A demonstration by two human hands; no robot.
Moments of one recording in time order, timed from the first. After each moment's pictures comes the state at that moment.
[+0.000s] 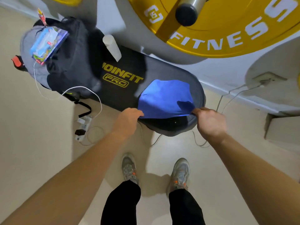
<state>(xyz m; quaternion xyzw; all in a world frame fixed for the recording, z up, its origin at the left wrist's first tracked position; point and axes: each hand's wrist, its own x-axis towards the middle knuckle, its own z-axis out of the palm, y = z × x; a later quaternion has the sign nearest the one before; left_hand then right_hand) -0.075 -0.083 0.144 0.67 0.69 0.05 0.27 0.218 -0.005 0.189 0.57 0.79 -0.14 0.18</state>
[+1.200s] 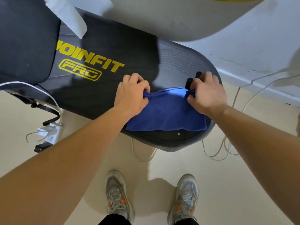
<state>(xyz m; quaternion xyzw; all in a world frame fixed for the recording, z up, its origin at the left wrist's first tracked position) -0.038 0.046 -0.036 0.69 0.70 0.03 0.20 0.205 0.103 -0.023 0.61 0.76 -0.17 0.15</state>
